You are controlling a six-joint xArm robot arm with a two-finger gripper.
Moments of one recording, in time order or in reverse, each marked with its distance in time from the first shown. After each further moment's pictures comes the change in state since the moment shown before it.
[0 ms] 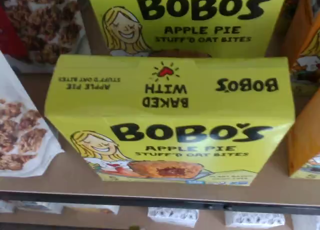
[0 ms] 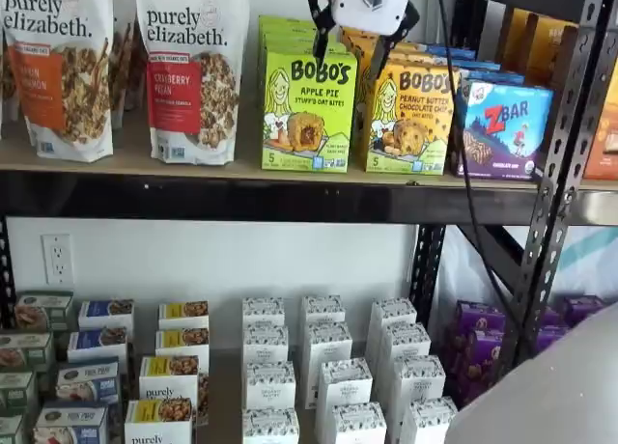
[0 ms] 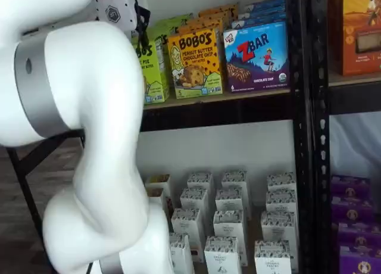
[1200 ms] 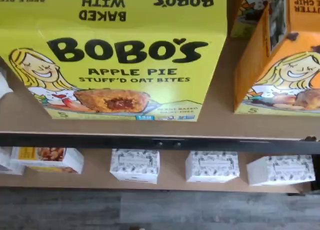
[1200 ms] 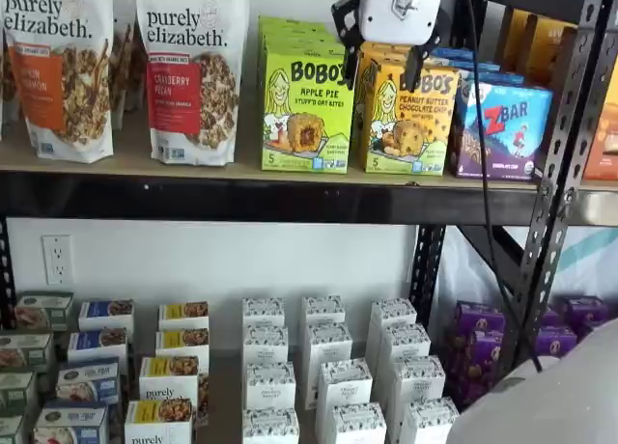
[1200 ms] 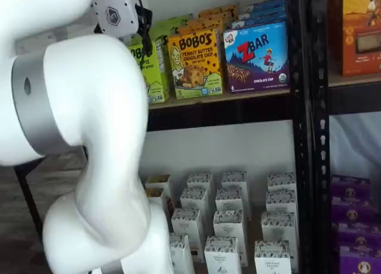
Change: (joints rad) arm 0.023 -0.074 0.009 -0.064 0.200 0.020
